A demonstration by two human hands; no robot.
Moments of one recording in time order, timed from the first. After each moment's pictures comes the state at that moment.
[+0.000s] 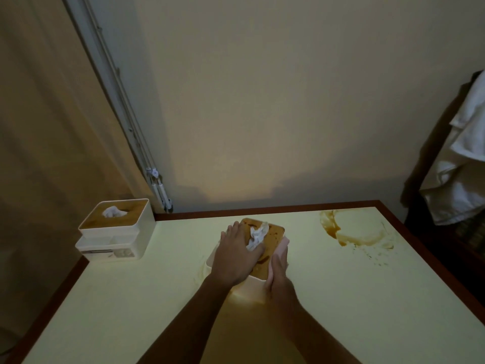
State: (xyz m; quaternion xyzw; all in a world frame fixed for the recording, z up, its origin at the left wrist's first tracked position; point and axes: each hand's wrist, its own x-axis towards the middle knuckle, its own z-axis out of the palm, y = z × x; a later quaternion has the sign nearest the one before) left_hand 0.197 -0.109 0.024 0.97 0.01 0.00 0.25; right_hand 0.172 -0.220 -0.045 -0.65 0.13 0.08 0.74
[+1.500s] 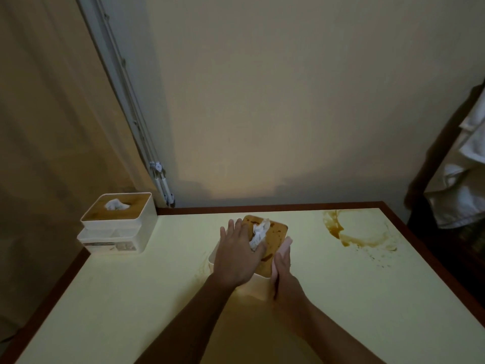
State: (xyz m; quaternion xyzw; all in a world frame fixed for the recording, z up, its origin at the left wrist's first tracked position) left_hand 0.205 -0.104 0.000 0.98 -0.02 0.07 0.18; right_hand 0.175 -0.231 -0.042 -0.67 0.11 0.17 0.71
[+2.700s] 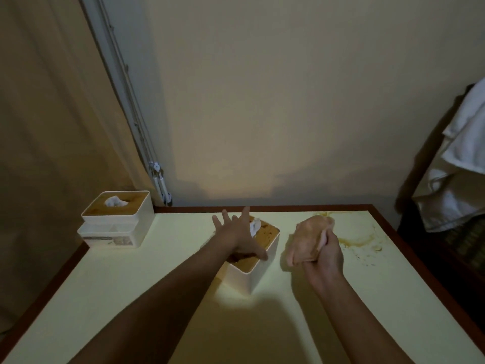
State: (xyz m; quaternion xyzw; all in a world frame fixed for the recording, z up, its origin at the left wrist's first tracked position) left_hand 0.224 -0.123 0.060 0.98 -0.03 -0.15 0.10; right_hand 0.183 -0.312 0.030 -0.37 0.27 -0.02 0.89
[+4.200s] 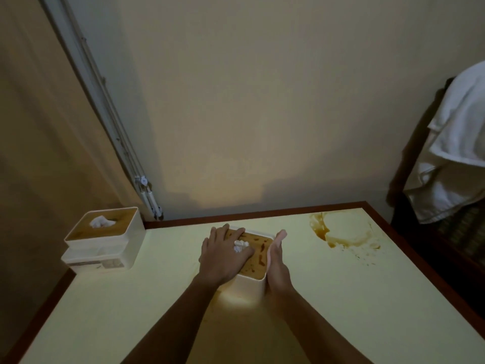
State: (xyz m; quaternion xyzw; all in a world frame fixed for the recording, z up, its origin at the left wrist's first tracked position) left_hand 0.217 -0.095 0.015 0.98 -0.02 0.01 0.19; right_hand 0.225 -0.227 -0.059 -0.56 0.19 0.16 0.79
